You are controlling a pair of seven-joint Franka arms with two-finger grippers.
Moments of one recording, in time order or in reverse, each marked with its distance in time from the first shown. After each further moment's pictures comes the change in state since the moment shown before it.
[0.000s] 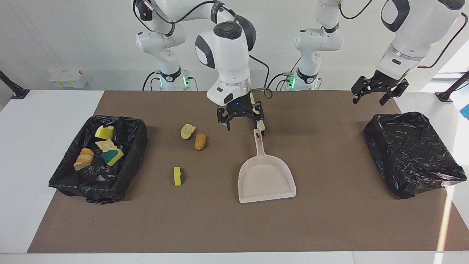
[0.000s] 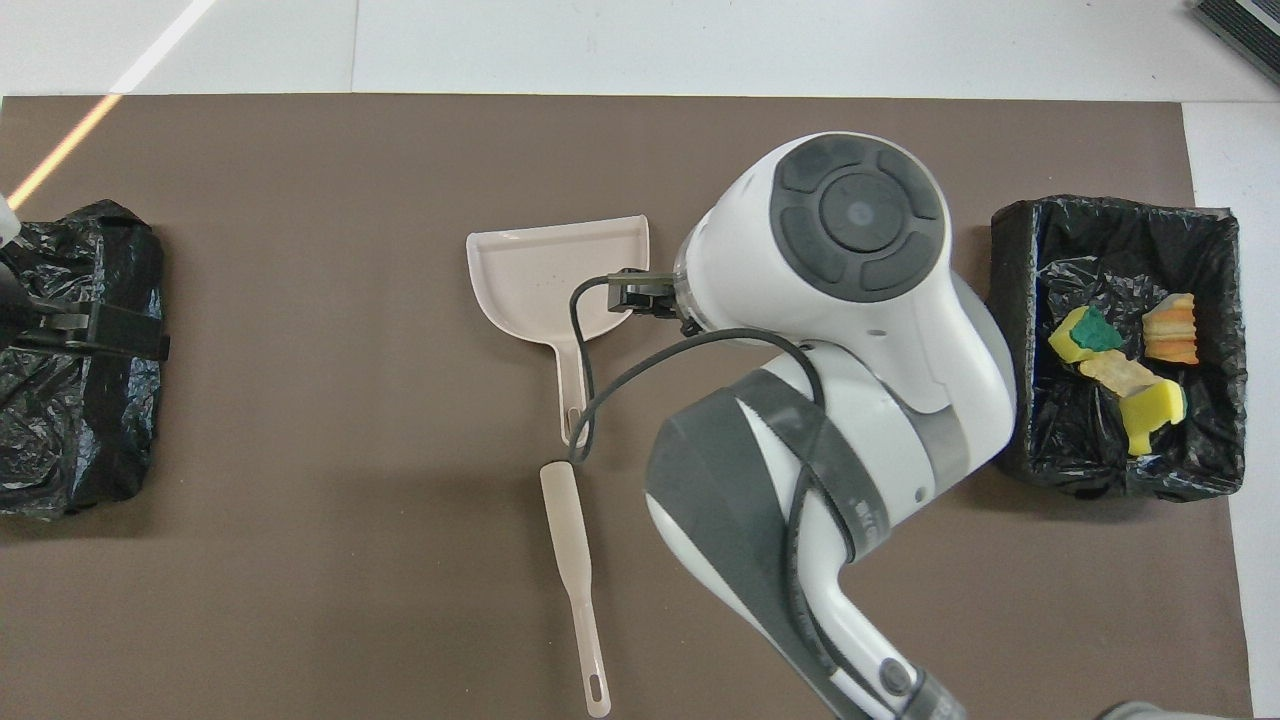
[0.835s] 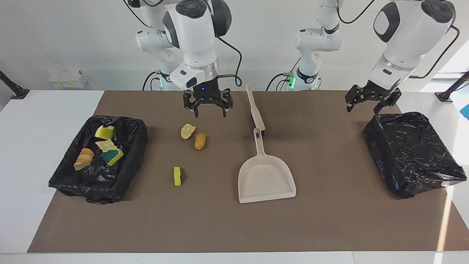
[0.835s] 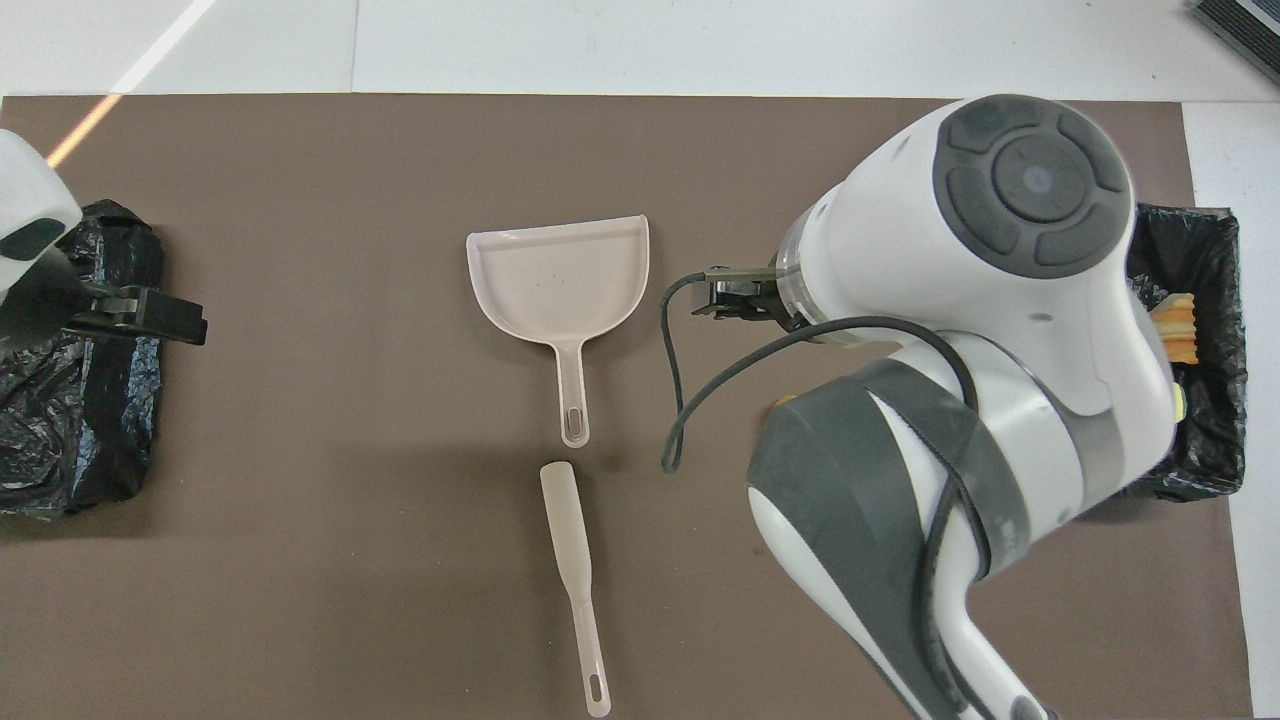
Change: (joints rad) left arm -0.200 0.224 -0.014 -0.006 -0.002 0.258 -0.131; right arm -0.021 -0.186 0.014 -0.209 0.005 -0.113 -0.117
